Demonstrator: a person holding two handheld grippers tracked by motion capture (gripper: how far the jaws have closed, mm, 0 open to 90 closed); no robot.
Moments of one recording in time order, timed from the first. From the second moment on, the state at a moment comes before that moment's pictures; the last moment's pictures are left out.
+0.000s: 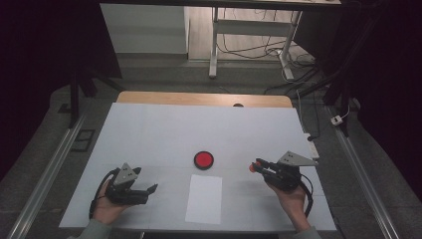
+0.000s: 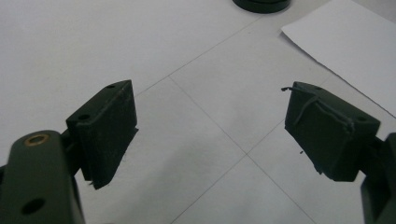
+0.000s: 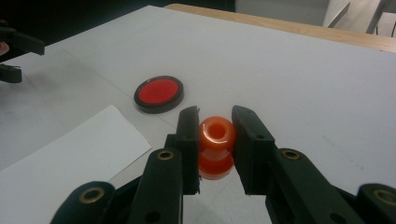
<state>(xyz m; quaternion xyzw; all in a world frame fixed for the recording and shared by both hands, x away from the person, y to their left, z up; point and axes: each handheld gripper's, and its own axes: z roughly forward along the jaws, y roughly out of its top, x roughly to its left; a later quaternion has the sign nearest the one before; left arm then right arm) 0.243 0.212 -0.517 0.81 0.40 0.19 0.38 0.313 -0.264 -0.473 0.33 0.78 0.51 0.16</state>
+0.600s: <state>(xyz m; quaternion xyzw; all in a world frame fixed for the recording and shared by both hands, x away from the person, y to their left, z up) 0.243 0.210 -0.518 0.81 0.40 0.18 0.38 0.314 -0.239 -0.475 0.32 0.78 0.51 0.15</state>
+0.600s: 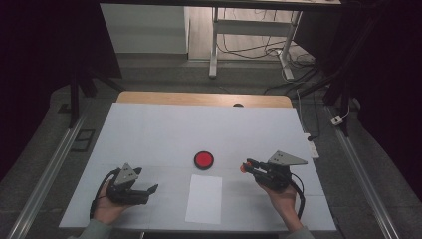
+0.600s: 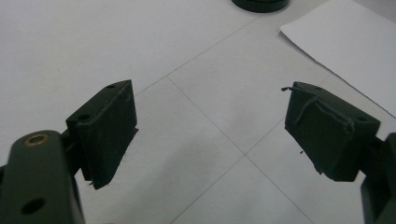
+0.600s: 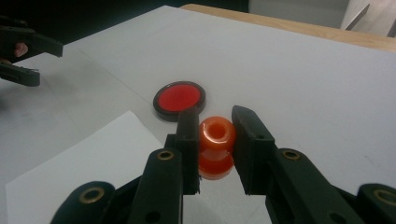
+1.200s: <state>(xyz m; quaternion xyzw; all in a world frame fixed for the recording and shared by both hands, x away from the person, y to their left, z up) 0.243 0.210 -0.518 0.81 0.40 0.18 0.38 0.311 -0.217 -0.474 0.29 0.79 0.52 0.13</state>
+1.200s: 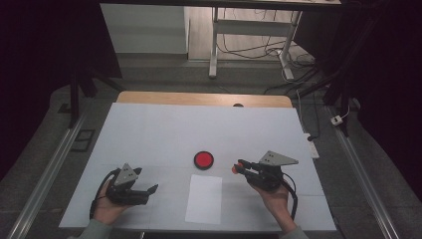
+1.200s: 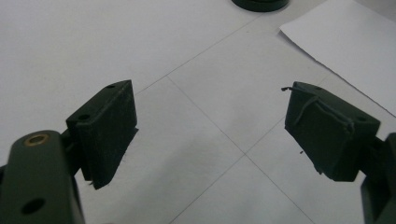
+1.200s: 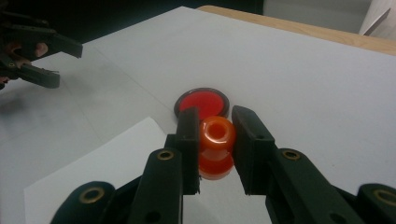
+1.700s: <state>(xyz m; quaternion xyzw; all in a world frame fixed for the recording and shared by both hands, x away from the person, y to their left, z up) 0.243 0.210 -0.518 0.81 0.40 0.18 0.38 0.310 -0.200 -0.472 0.28 0.80 0.52 0.12</state>
